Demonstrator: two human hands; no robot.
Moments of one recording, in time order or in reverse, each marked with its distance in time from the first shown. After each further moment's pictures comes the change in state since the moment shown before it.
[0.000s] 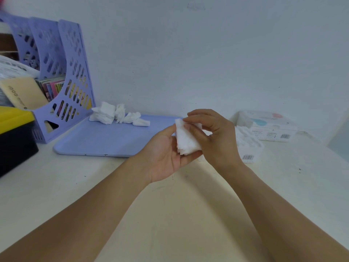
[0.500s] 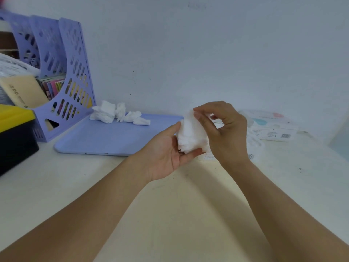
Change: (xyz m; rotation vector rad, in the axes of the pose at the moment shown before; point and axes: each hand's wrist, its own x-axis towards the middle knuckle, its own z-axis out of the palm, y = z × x) left_hand 0.004 0.000 -0.002 -0.019 0.093 -0.035; right_hand 0.006 -0.007 -0.009 -0.083 0.162 -0.087
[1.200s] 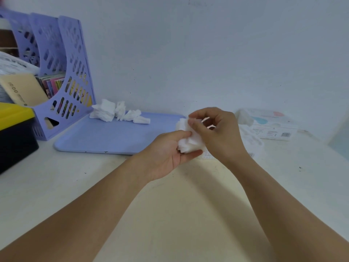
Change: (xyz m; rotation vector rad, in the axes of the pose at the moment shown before) left_hand 0.004 -0.007 -0.001 0.204 -0.033 0.132; right_hand 0.001 -0.004 0.000 0.056 -0.194 0.310
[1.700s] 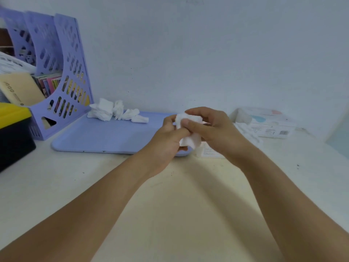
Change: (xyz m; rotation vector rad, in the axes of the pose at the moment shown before) left_hand 0.002 0.001 0.001 0.363 0.150 0.229; right_hand 0.005 -0.010 -0.012 0.132 -0.301 0.195
